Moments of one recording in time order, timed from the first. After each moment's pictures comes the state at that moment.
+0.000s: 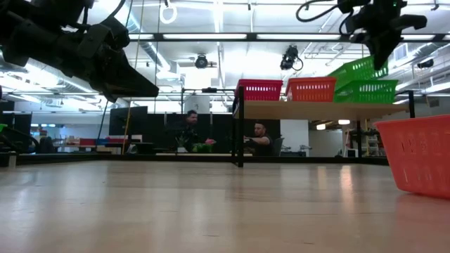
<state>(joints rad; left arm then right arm) -0.18 1.05 0.25 0.47 -0.44 -0.27 -0.79 1.10 1.34 -1.53 0.14 -0.82</state>
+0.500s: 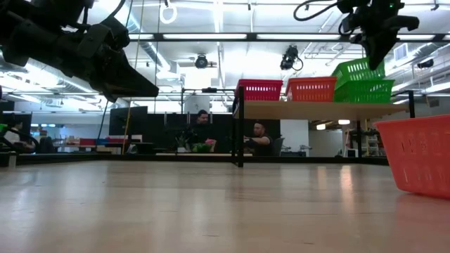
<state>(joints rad) -0.18 1.05 0.25 0.47 -0.44 -0.27 -0.82 1.10 1.34 -1.48 0.10 -0.76</state>
